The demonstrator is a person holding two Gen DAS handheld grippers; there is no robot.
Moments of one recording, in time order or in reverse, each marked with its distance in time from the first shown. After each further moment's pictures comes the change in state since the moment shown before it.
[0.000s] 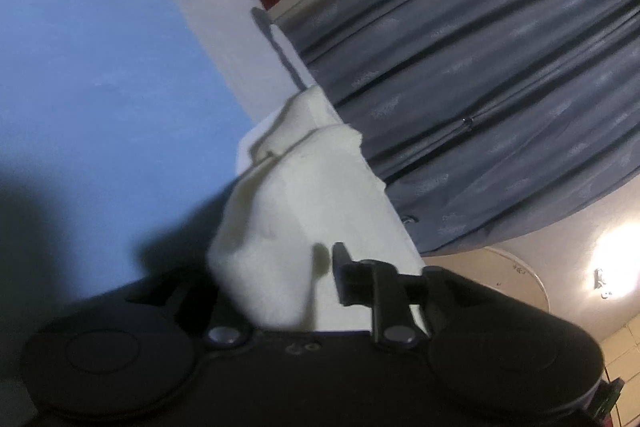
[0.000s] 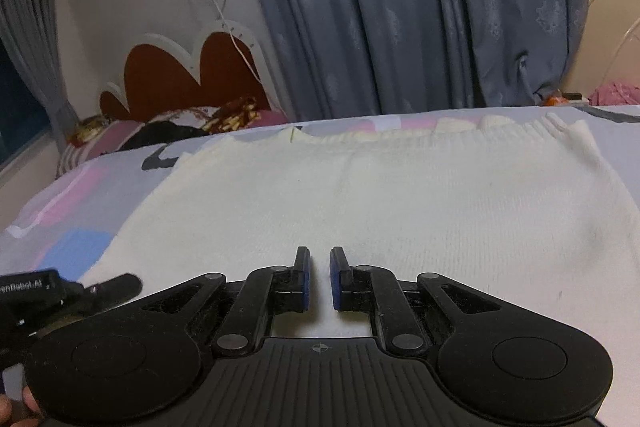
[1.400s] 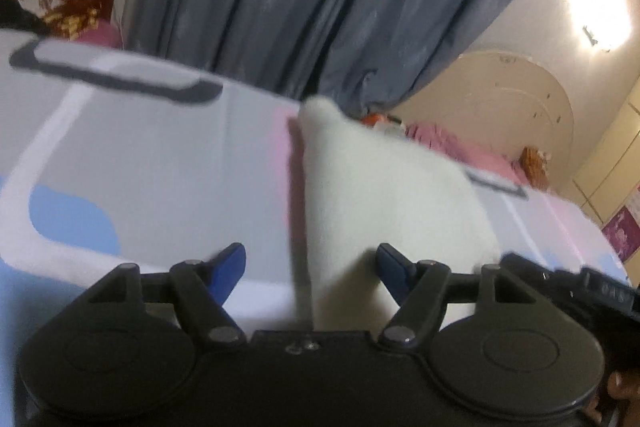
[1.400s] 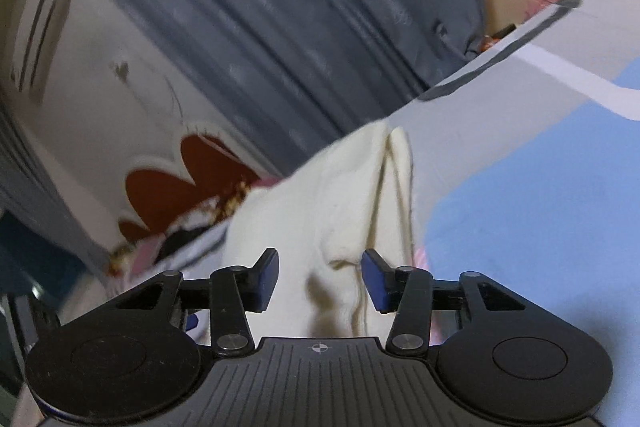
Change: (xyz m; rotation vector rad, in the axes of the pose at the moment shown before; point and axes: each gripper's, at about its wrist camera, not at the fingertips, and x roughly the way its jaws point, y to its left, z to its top) left arm 0.071 -0.146 -0.051 0.631 0.316 0.041; right arm -0.113 -0.151 0.009 0.393 -0.069 0.073
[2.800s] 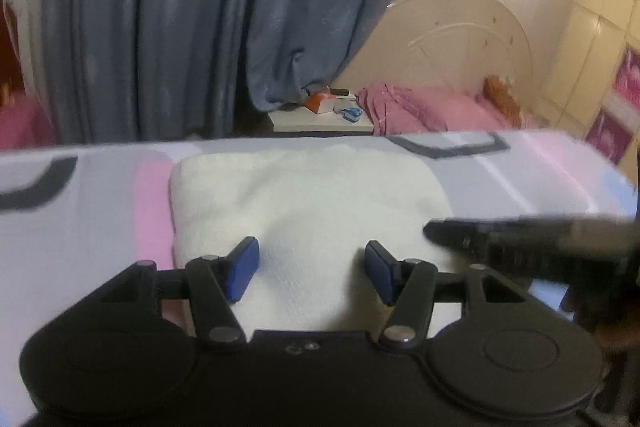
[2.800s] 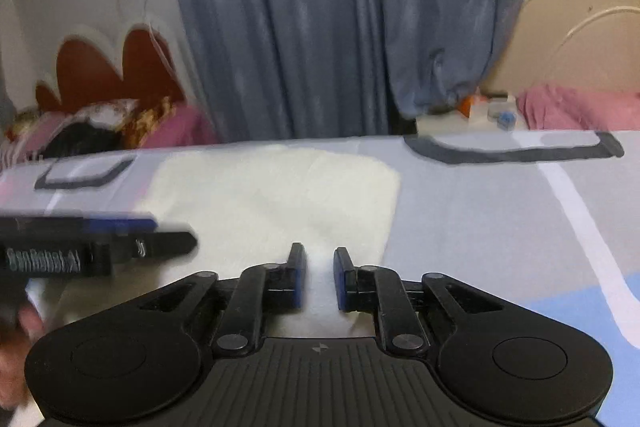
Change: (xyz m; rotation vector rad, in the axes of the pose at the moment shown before) left arm 0.085 -0.066 0.041 0.324 0.035 -0.064; right arm 0.069 0.004 0.026 -0.378 0.099 -0.265
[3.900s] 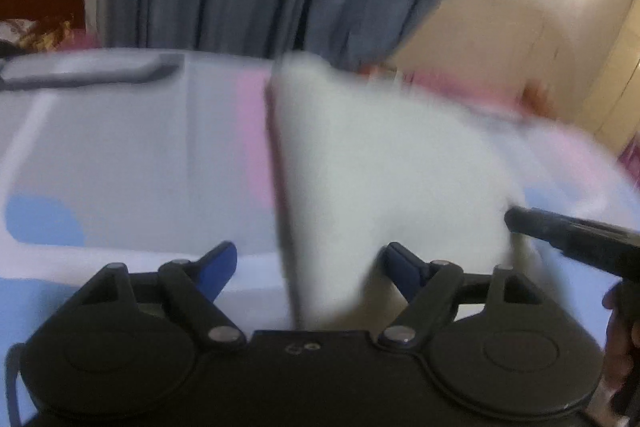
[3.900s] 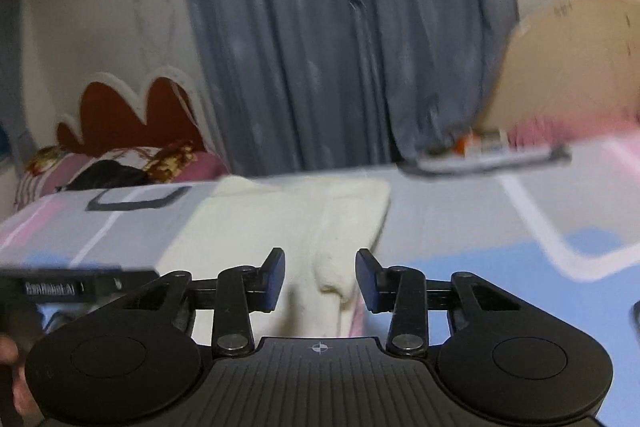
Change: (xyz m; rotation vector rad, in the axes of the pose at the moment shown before) left arm -0.059 0.025 -0.053 -0.138 0.070 0.093; right arm -0.062 0.022 -0.053 -0.001 -0.038 -0.067
